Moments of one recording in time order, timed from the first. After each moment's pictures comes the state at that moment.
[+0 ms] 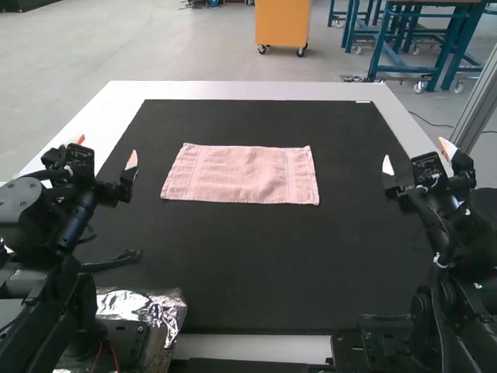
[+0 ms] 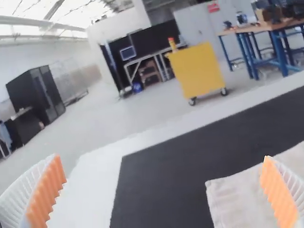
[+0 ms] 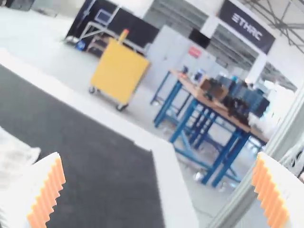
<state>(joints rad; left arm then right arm) 0.06 0.00 0.01 0.23 0.10 0.34 0.06 0.01 0.01 0.23 0.00 -0.54</state>
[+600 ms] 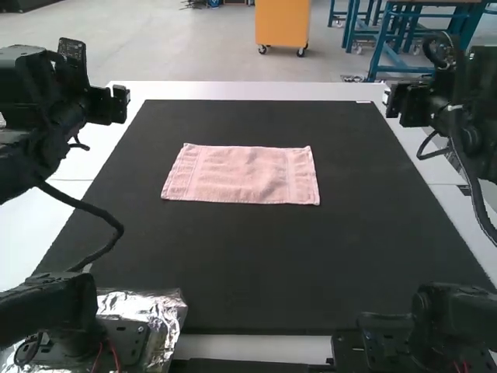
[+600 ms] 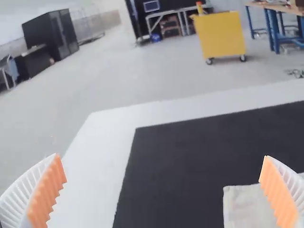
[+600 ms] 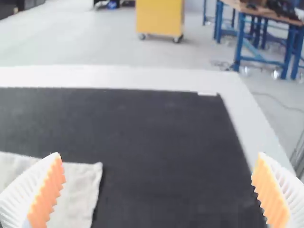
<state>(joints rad) 0.06 0.86 0.66 0.10 -0.04 0.19 0.01 0.93 0.75 -0.05 -0.08 -0.05</state>
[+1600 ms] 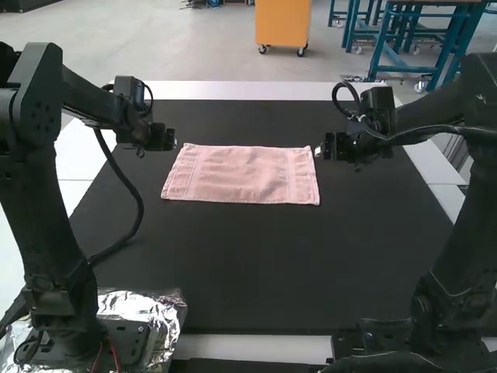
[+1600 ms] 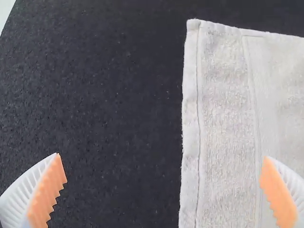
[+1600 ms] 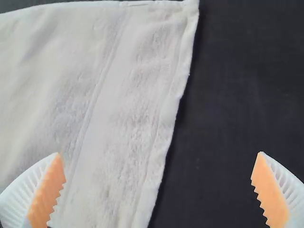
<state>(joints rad) 0.02 1.84 1.16 -0.10 -0.01 -0.01 0.16 1.76 1.02 -0.02 -0.23 0.04</state>
